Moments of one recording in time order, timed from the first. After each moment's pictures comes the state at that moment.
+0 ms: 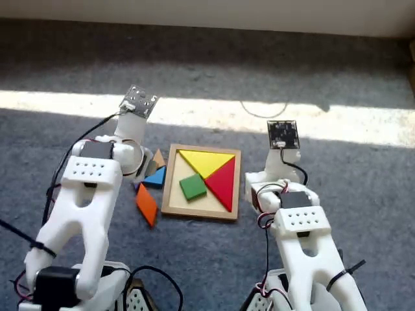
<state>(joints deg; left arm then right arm) -2.0 -18.8 40.6 53.9 -12.4 -13.7 -38.6 65.6 35.9 -1.5</state>
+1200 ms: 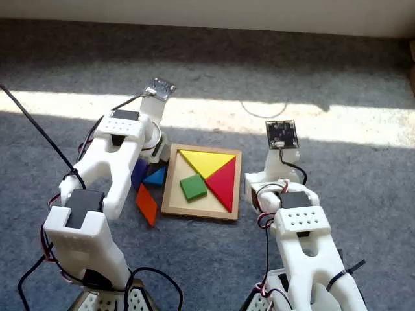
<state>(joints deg) 0.8 17.0 16.0 52.6 -13.0 -13.7 -38.6 65.6 35.9 -0.3</state>
